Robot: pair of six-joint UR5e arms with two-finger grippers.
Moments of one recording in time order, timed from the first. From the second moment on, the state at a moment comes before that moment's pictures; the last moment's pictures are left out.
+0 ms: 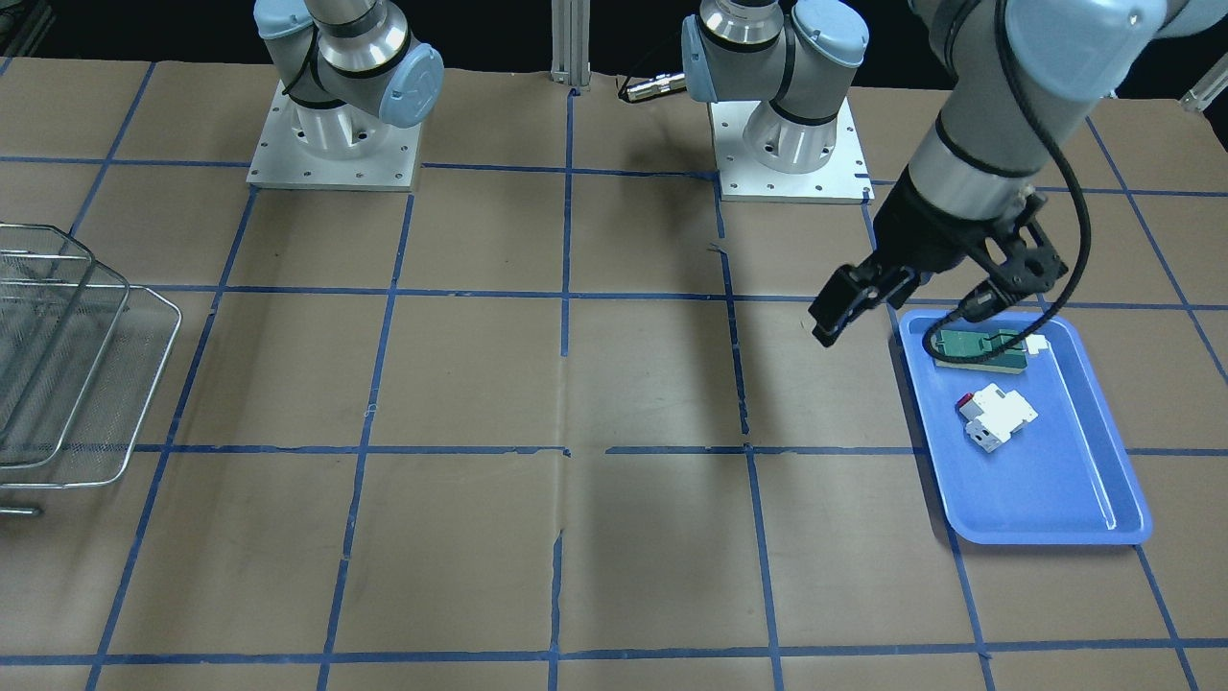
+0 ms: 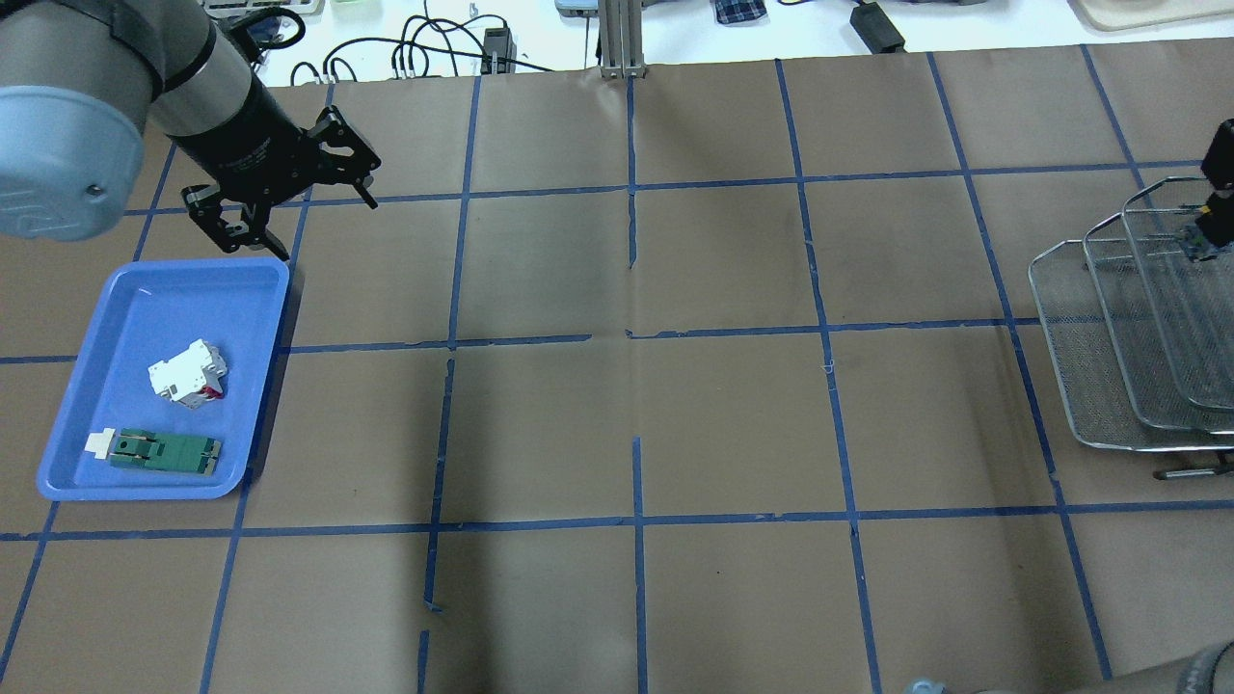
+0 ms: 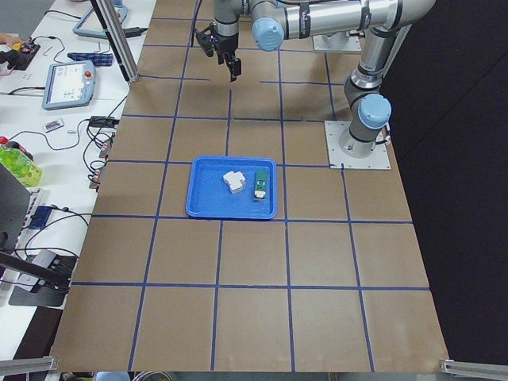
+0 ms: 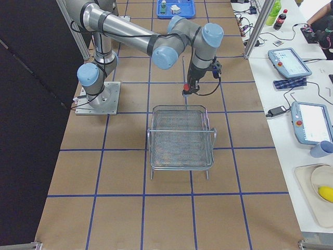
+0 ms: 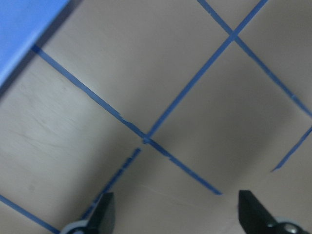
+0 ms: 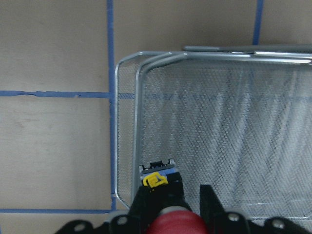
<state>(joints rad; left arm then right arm) -1.48 -1.60 -1.63 -1.45 1.52 -0.40 0.99 -1.34 1.44 -1.61 -1.67 -0.60</state>
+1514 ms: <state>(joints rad) -1.50 -1.49 -1.66 -1.62 1.60 0.03 0.94 -1.28 1.48 -1.75 -1.80 -0.62</state>
